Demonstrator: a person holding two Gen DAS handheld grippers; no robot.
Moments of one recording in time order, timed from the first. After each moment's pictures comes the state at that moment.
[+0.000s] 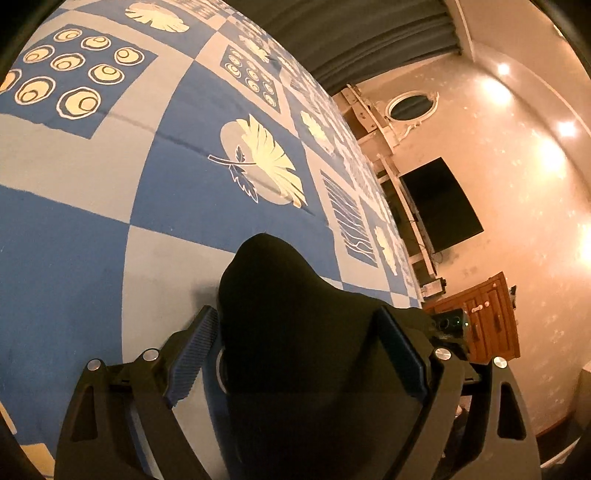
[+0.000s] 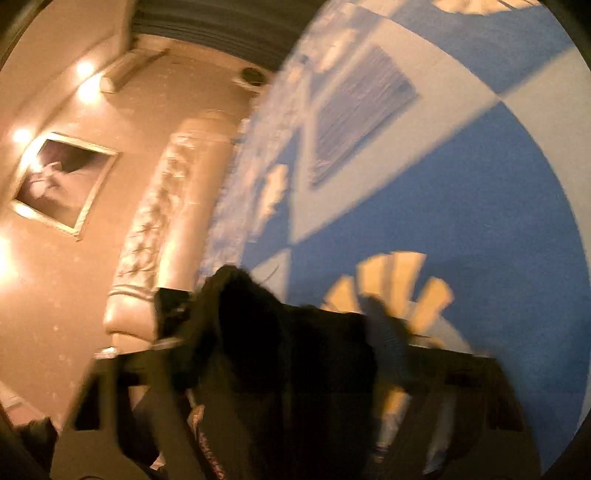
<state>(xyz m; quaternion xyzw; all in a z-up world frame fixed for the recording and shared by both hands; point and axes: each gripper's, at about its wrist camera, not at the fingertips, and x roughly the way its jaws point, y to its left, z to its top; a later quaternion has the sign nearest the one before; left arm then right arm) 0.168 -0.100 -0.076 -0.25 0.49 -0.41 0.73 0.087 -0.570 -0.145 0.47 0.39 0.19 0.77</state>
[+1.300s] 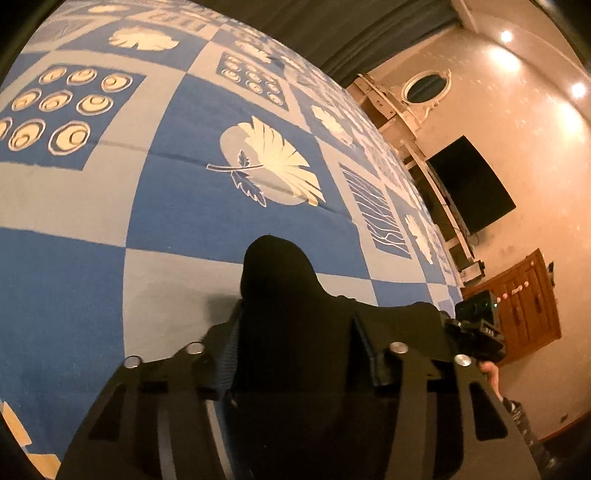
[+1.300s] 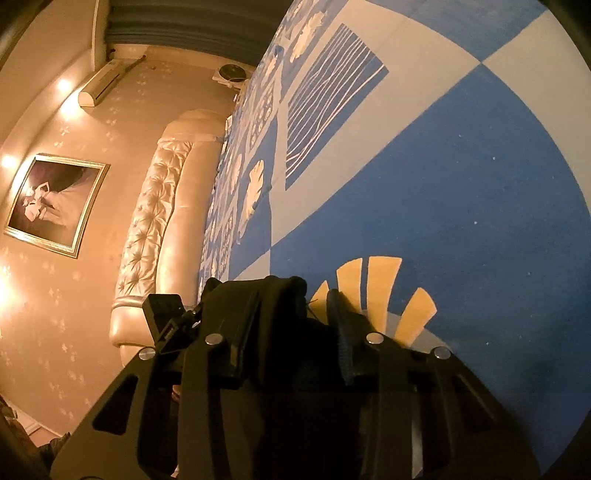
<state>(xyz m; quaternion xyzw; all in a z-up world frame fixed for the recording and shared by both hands) 0.168 -0.122 -0.069 -0.17 0.49 -0.38 0.77 0.102 -0.571 -0.159 0.50 0.40 0.19 0.74</state>
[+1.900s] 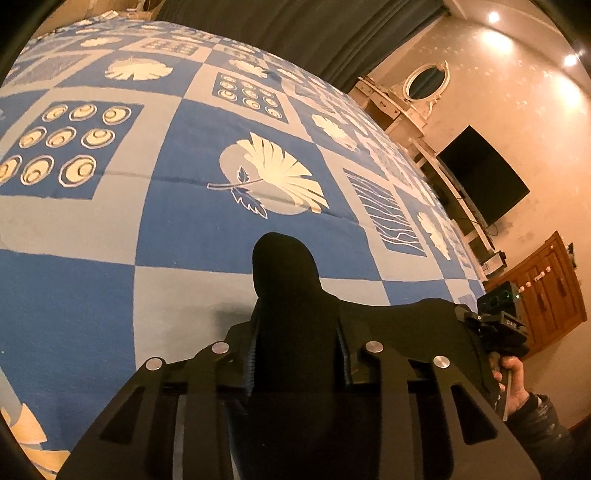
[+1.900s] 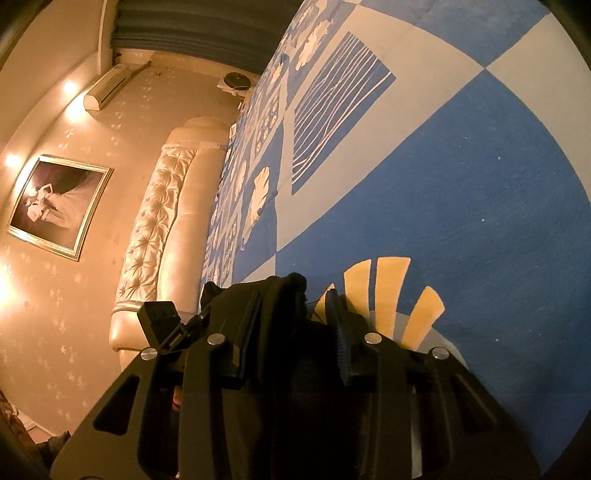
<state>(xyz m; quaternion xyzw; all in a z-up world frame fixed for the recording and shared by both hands) 0.160 -0.127 -0.060 -0.12 0.47 -0.35 0.80 0.093 -0.572 -0.162 0.50 0.39 0.19 0.75</state>
